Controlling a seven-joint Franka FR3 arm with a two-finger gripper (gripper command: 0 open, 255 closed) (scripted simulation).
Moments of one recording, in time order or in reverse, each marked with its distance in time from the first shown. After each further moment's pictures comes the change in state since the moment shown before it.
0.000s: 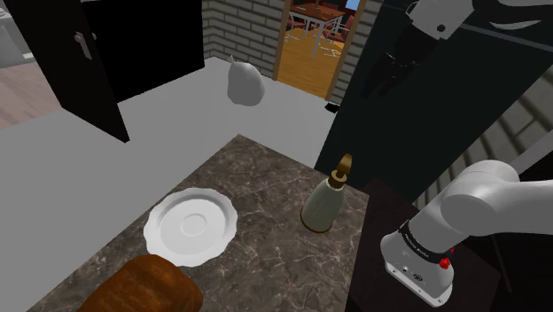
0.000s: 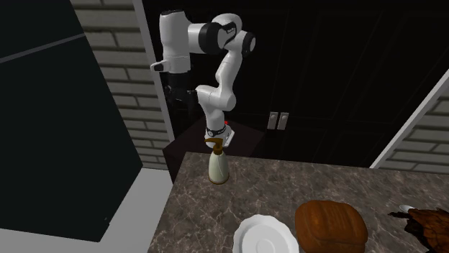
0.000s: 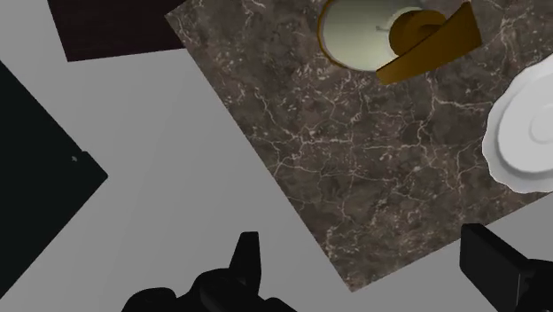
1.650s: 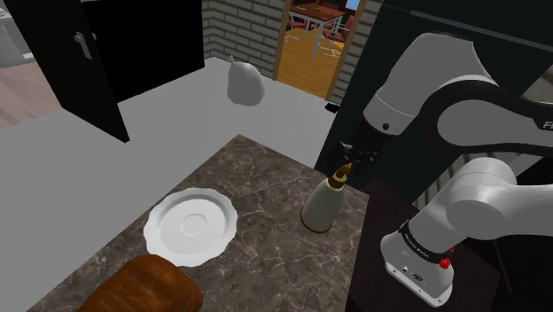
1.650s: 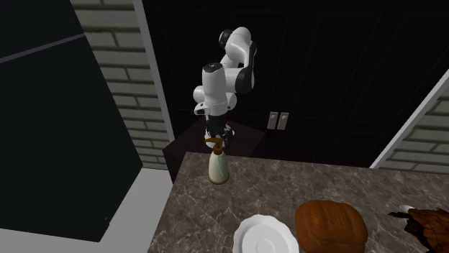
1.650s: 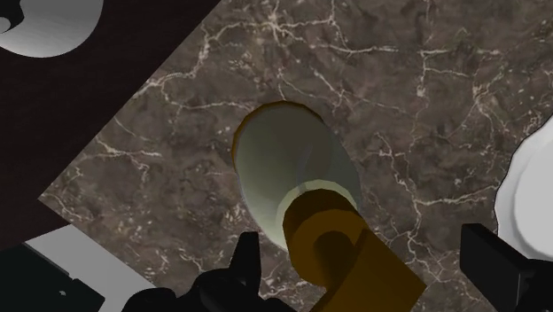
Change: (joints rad) arm 0.125 -0.098 0.377 -0.373 0.354 0.214 0.412
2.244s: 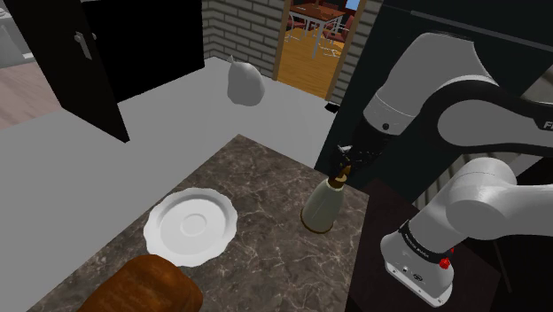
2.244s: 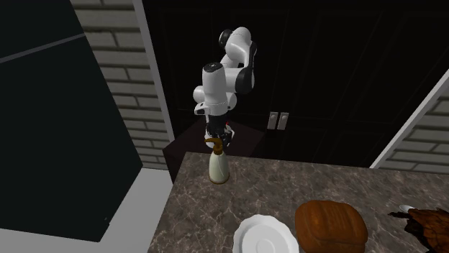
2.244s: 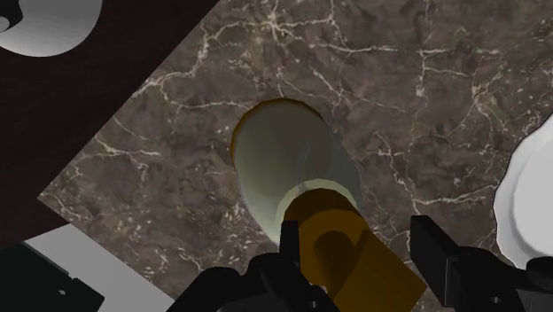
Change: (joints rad) arm 0.001 -0.001 0.001 0.000 0.000 0.002 0.000
